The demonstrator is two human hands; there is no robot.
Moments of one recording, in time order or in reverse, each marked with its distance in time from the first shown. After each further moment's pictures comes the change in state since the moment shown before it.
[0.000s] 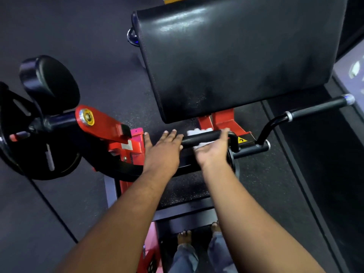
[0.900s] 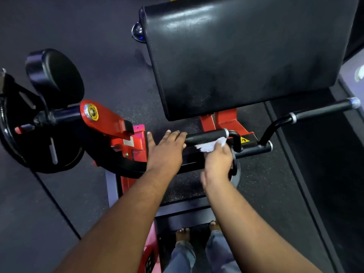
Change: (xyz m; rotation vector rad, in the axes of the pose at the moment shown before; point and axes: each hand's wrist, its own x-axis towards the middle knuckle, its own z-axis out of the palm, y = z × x) left_hand -0.005 0.001 0.003 -0.057 0.019 -0.001; right_hand -0.055 0.021 -0.022 -0.530 0.200 -0.509
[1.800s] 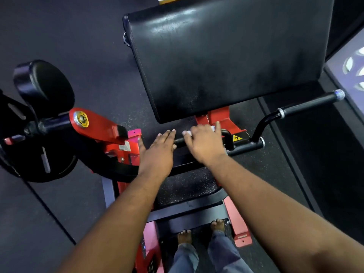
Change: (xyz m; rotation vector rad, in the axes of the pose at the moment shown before) left_hand 0.000 0.004 0.004 -0.011 -0.004 -0.043; right_hand 0.068 -0.019 -0.002 -1.665 -0.485 -0.974
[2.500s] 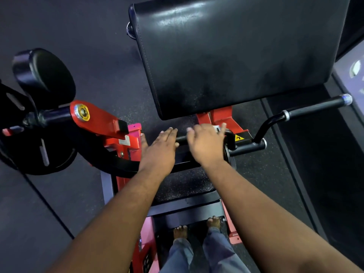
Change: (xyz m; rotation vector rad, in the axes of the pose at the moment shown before) left_hand 0.001 -0.002 0.004 0.018 -0.038 0.019; right_hand -0.004 -0.009 0.015 0.092 0.153 0.138
